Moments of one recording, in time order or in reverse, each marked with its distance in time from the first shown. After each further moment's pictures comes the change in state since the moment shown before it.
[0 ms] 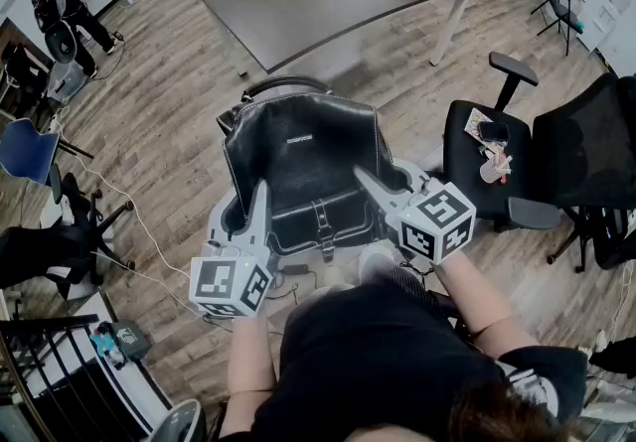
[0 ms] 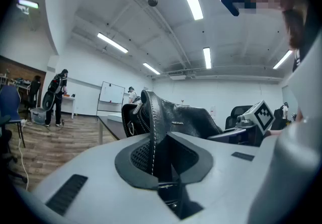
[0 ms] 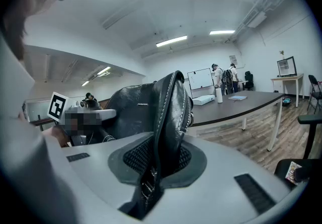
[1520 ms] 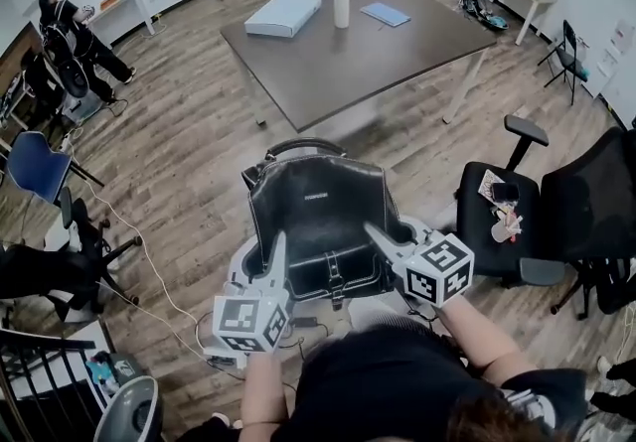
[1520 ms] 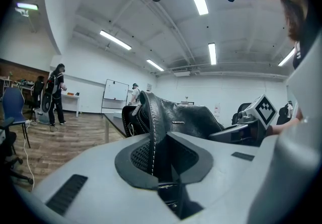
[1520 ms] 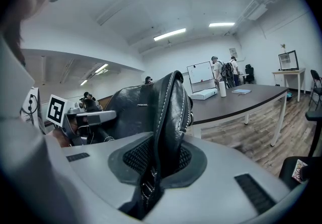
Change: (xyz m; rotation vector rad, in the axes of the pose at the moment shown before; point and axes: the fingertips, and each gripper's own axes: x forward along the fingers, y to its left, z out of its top) left arm 0.015 0.050 -0.007 0.003 0.045 0.038; right arm 0.052 0.001 0.000 0.041 0.063 0.006
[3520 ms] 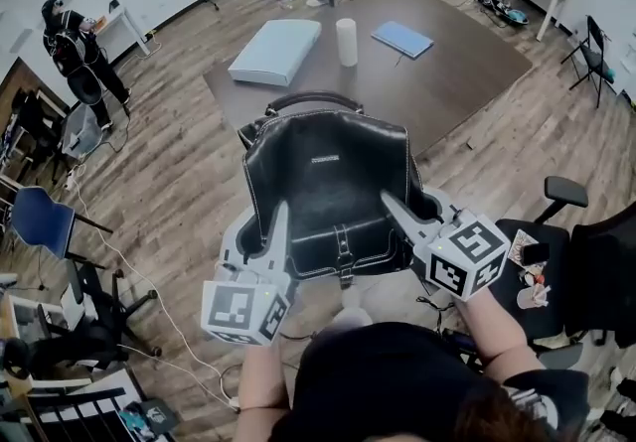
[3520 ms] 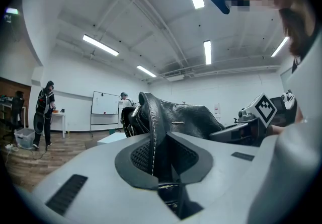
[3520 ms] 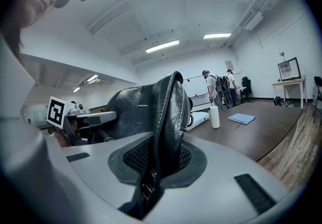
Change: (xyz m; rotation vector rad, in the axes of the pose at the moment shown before) left arm 0.322 0.088 0.150 0.130 -0.096 -0.061; right arm 0.166 -0.246 0.201 -0.026 -0.151 -0.046
